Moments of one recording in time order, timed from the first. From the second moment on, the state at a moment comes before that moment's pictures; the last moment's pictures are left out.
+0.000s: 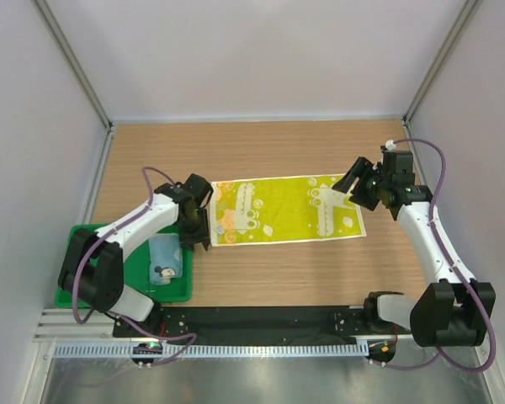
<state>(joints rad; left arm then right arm) -0.49 1.49 0.99 -0.93 0.00 -0.64 -0.01 1.19 0.97 -0.55 -0.29 0.58</state>
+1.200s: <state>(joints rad) -0.48 1.72 1.03 -0.73 0.04 -0.73 -0.01 1.20 0.97 -0.62 -0.24 0.52</state>
